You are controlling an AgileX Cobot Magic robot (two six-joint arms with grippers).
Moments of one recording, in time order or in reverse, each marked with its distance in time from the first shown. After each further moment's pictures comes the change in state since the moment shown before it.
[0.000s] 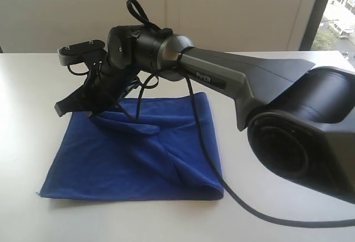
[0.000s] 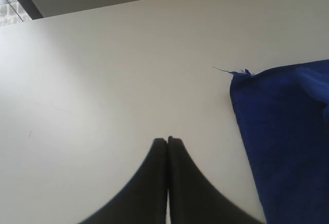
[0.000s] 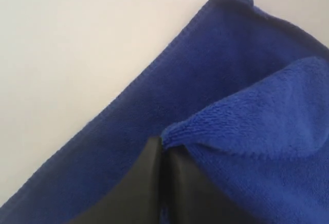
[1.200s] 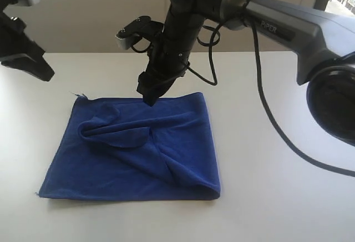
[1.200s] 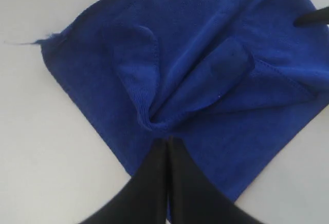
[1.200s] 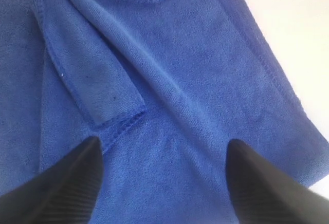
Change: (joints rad) left arm 0.000 0.628 -0.851 -0.536 1.011 0.619; right arm -0.207 -0.122 -0.013 -0.095 0.421 -0.425
